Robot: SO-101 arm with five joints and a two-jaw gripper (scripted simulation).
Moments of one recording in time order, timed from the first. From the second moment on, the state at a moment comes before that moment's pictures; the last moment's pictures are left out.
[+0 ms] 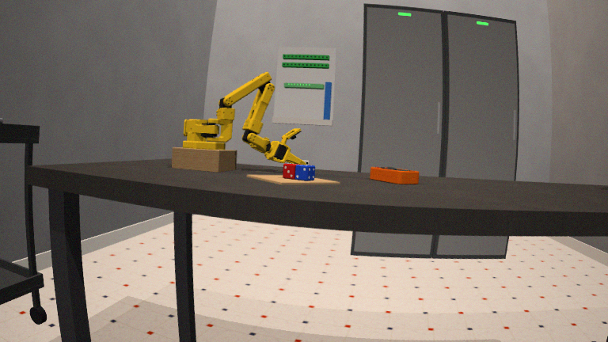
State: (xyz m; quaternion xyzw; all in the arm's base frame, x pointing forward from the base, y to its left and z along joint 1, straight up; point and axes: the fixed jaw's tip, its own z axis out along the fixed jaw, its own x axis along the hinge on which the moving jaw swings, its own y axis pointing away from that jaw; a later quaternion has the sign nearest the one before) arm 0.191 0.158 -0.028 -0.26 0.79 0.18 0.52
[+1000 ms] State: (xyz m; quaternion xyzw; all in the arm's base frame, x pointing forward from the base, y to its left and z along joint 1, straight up) arm 0.191 0.158 -0.031 -0.26 0.79 0.18 0.53
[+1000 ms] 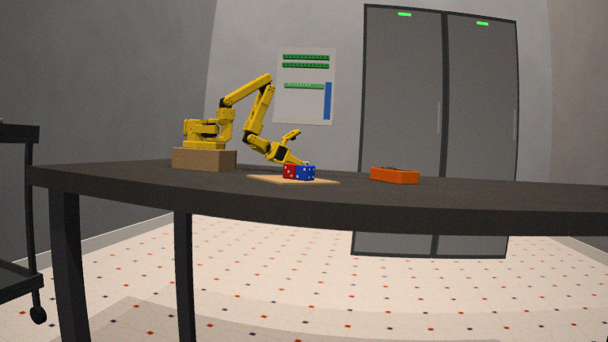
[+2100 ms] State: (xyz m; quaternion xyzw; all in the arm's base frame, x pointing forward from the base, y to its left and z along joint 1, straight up) arm 0.191 0.158 -0.030 -0.26 0.79 0.18 0.53
